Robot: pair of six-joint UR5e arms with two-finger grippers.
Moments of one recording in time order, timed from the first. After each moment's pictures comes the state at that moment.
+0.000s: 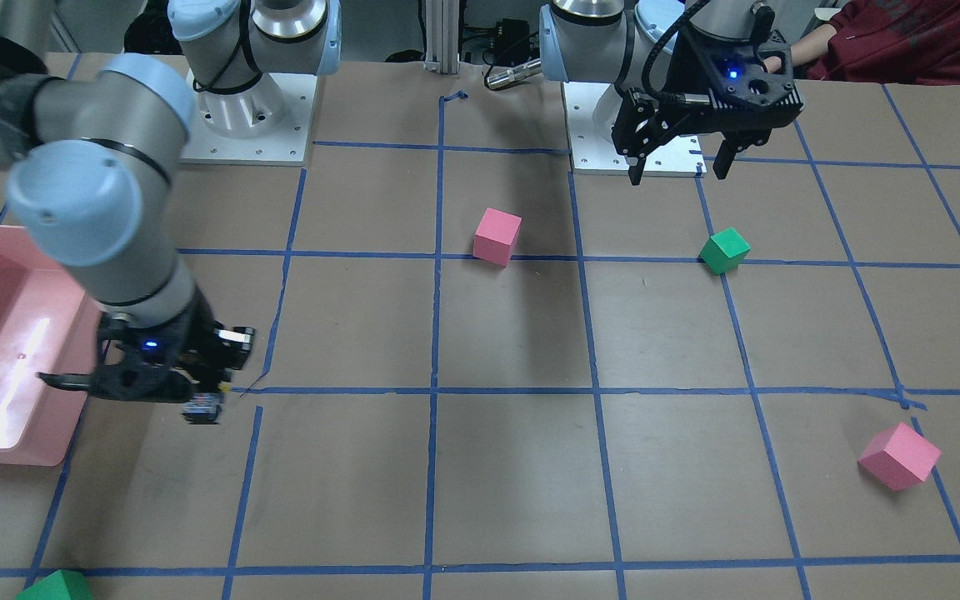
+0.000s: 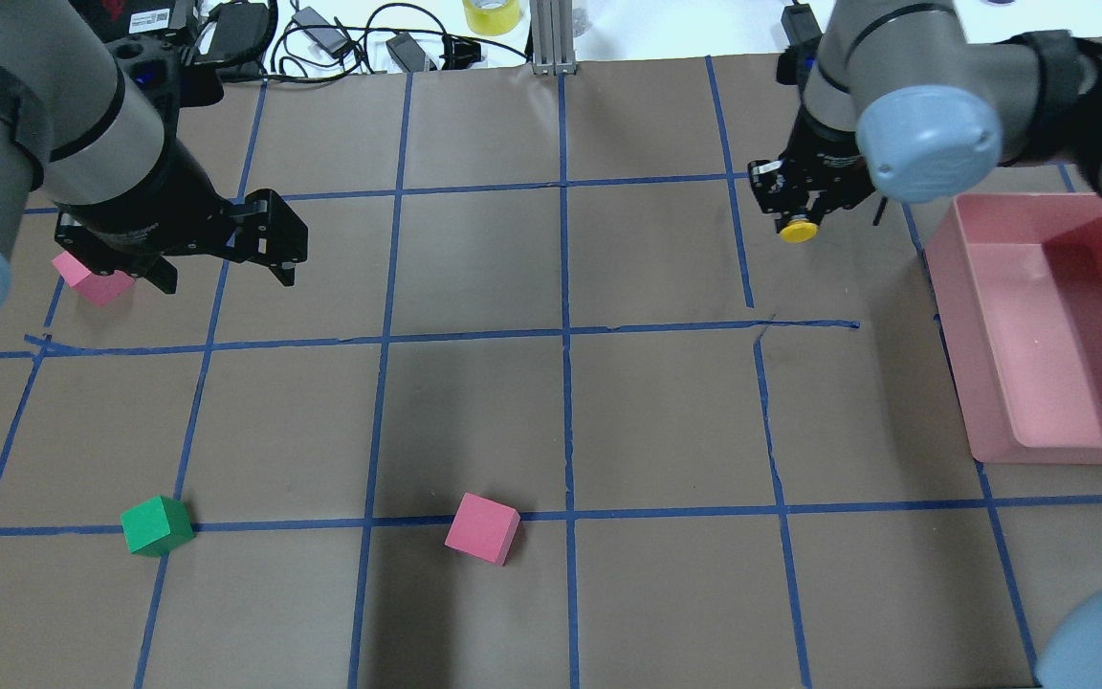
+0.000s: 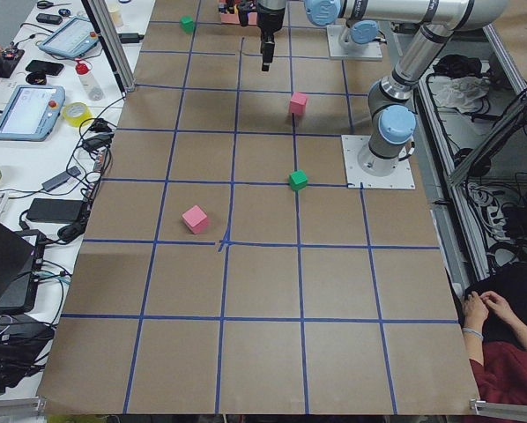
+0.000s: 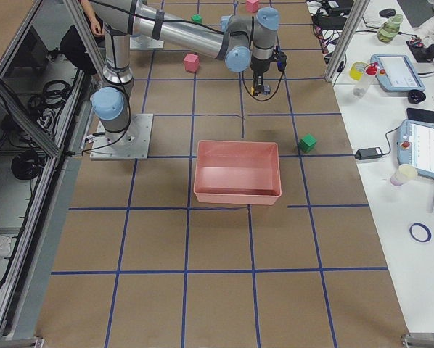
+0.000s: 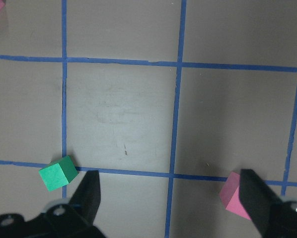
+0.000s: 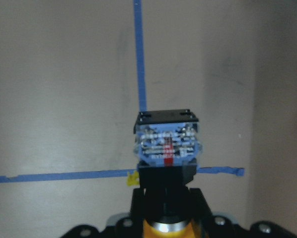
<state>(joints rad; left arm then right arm) -1.59 -1.40 -1.72 -1.49 1.65 -0.08 1.60 -1.25 1.62 -1.97 -1.60 0.05</state>
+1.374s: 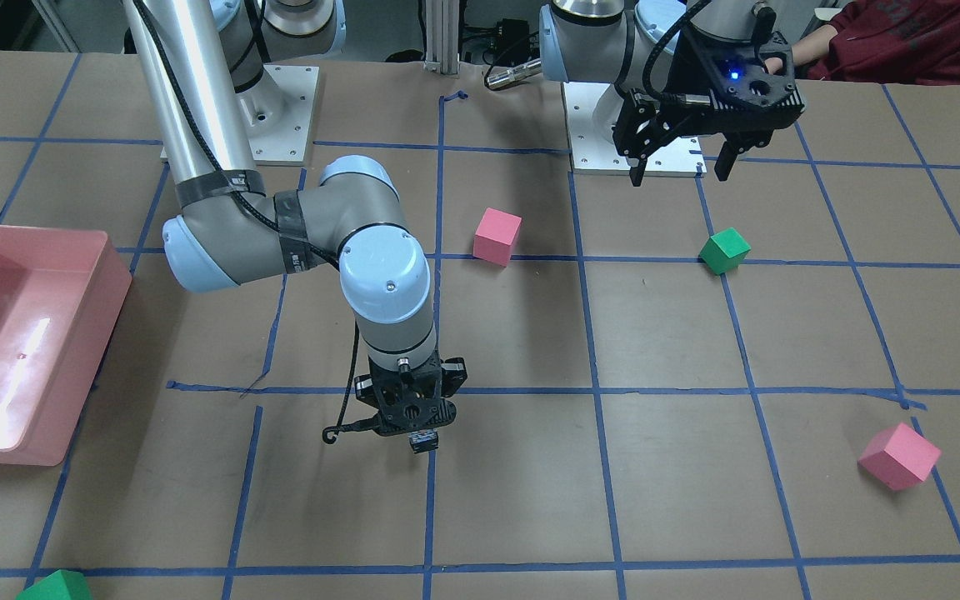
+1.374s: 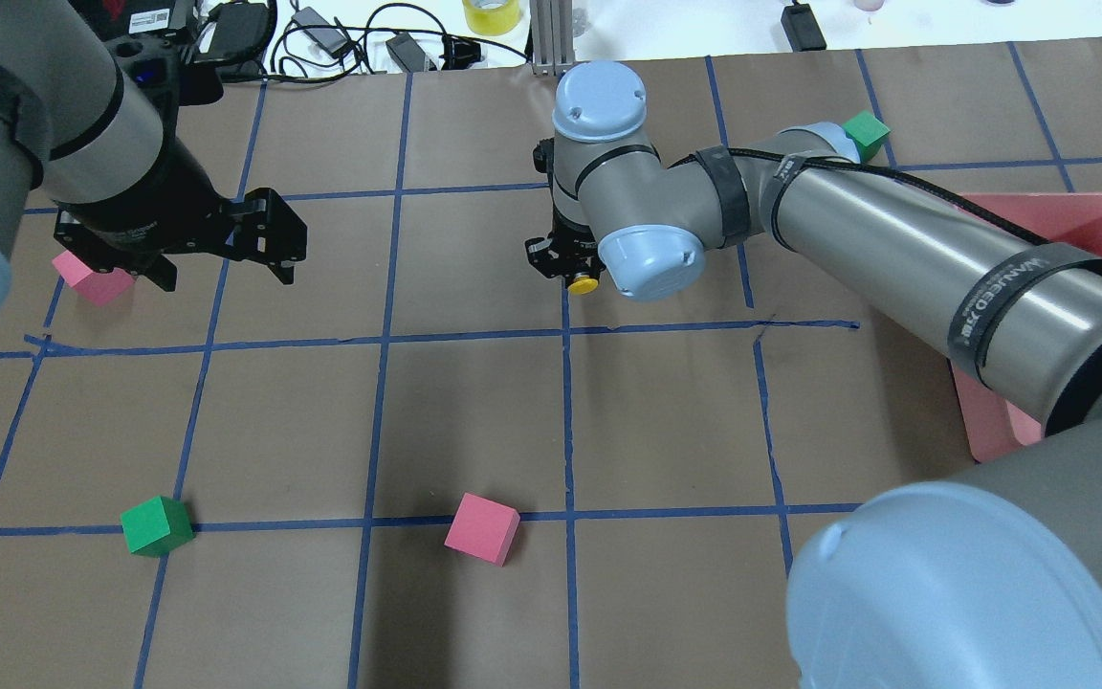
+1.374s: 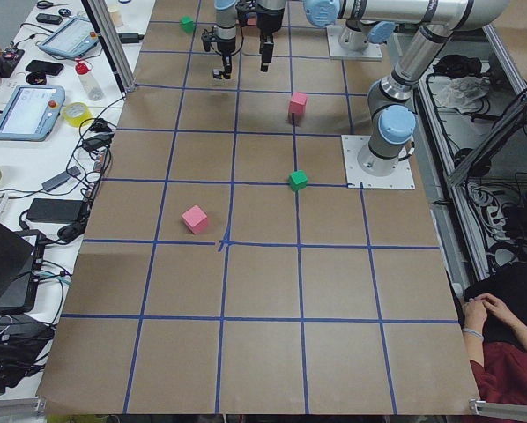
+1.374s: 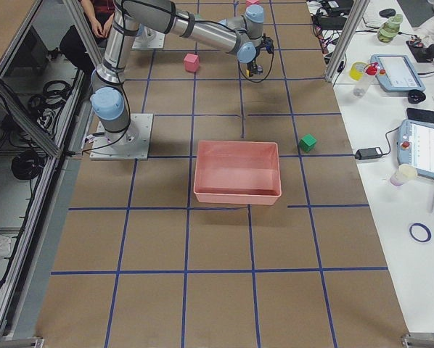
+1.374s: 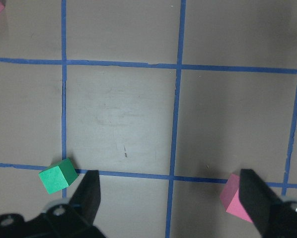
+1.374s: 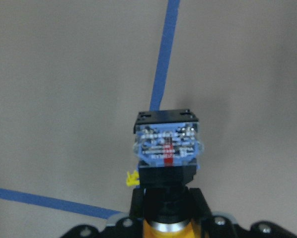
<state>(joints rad) -1.58 -1.40 -1.72 -1.48 1.65 -0.07 1.90 -1.01 1.57 -2.21 -1.52 0.15</state>
